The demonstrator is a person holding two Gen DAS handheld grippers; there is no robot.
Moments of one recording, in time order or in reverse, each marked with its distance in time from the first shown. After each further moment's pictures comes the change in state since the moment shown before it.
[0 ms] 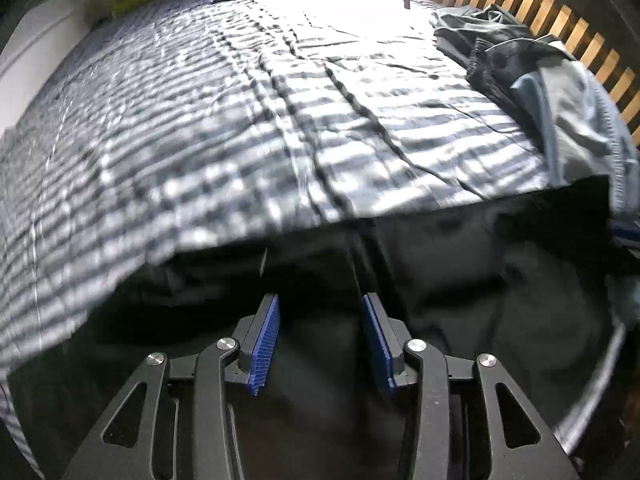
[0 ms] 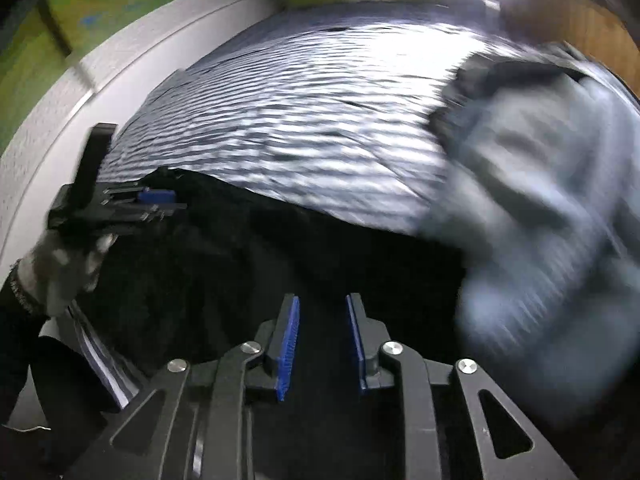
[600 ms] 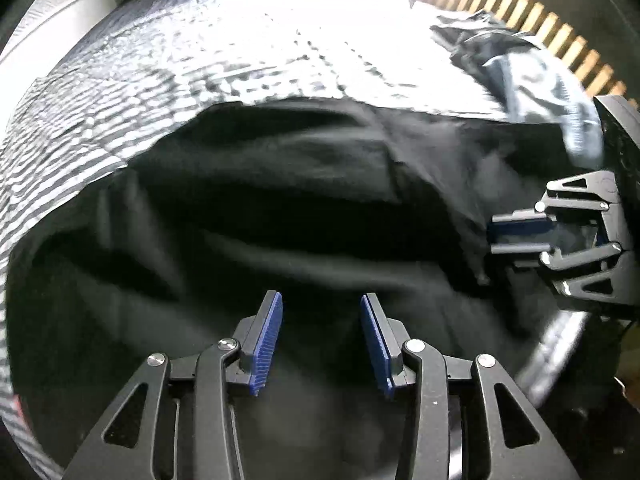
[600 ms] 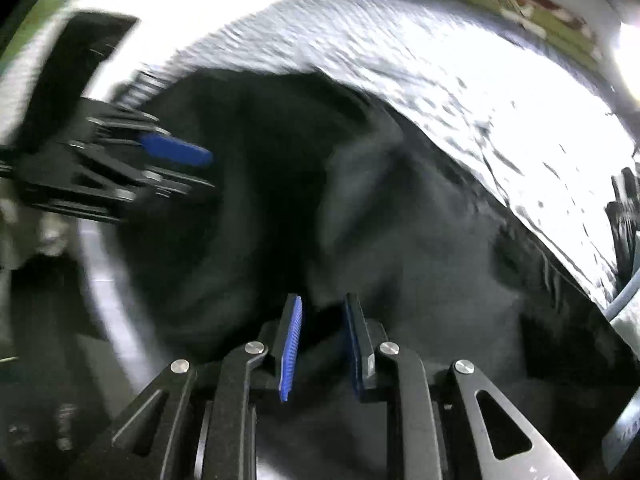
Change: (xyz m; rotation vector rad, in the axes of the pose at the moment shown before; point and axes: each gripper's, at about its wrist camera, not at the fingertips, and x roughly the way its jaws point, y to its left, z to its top) left arm -0.054 0.013 -0.109 -0.083 0.024 -0.018; right arm 0.102 0.155 0.003 -0.462 0.150 0.049
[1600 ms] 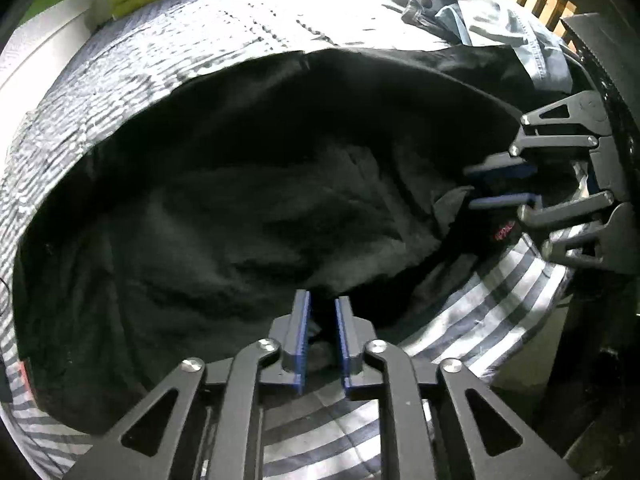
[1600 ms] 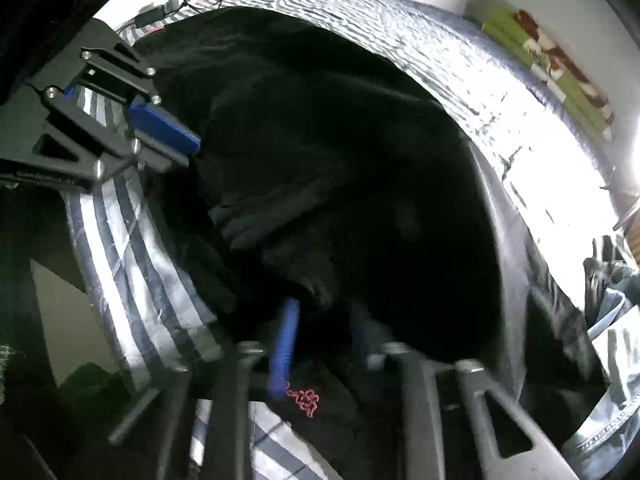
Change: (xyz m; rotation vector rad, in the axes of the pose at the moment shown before) left arm -0.024 -0.037 -0.059 0.145 0.012 0.031; right arm -0.004 0.058 -0.021 -0.259 0.017 -0.142
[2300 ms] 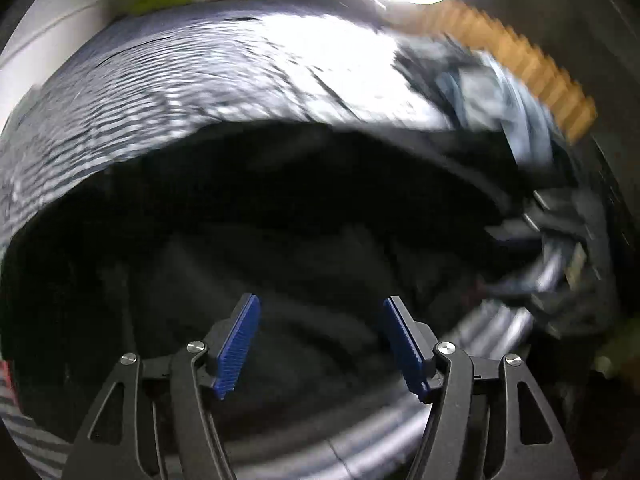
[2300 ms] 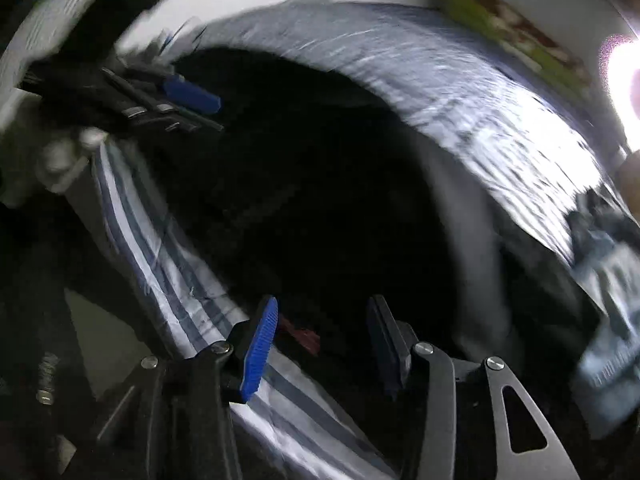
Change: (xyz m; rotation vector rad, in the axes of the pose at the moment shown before) left arm -0.028 0.023 0.010 -0.091 -0.126 -0.120; right arm -0.029 -0.002 -0.008 0.101 -0.036 0.028
